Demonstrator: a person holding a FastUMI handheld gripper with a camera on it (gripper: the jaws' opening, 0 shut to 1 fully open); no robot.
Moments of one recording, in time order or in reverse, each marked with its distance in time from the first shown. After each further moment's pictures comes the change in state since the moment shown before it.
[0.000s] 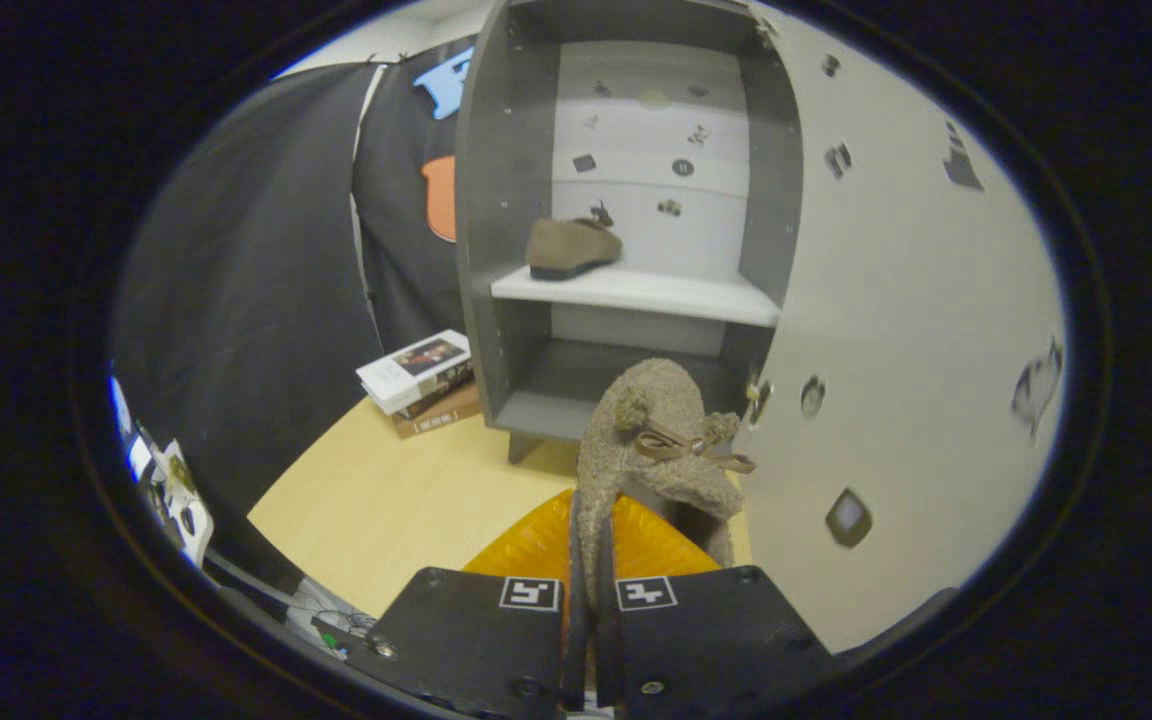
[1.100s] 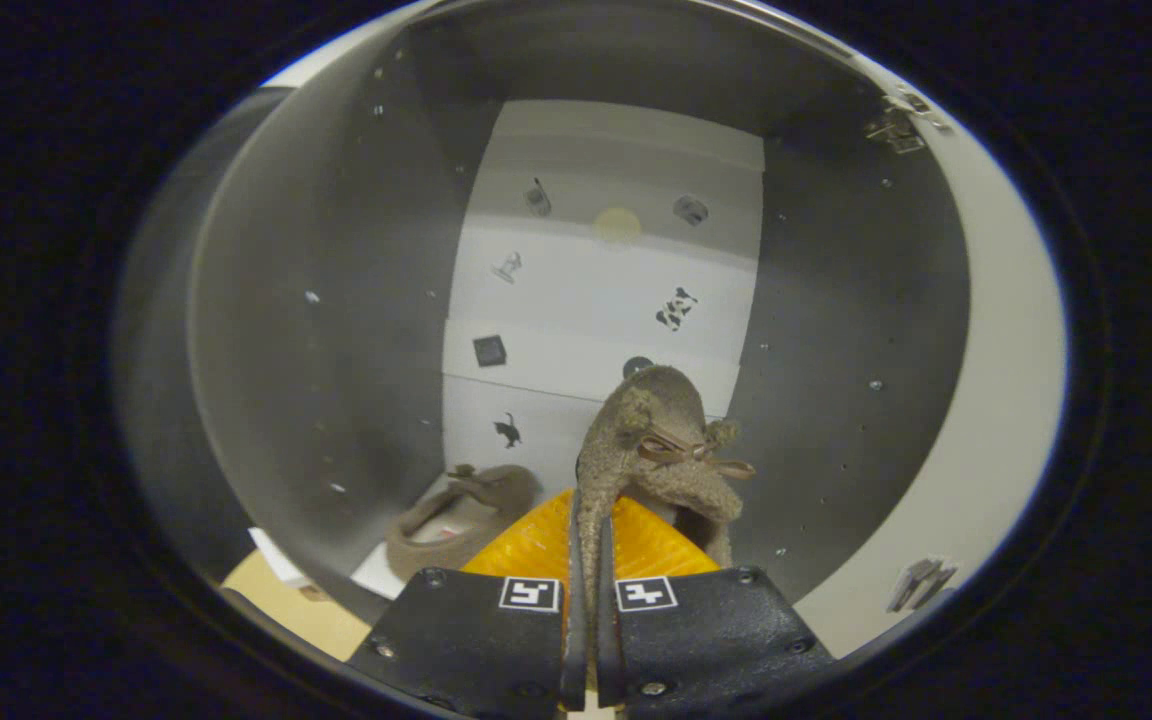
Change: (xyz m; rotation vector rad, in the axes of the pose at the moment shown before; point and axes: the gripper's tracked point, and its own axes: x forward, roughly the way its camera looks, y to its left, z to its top) arm 0.152 -0.092 0.291 -0.092 -0.265 -0.250
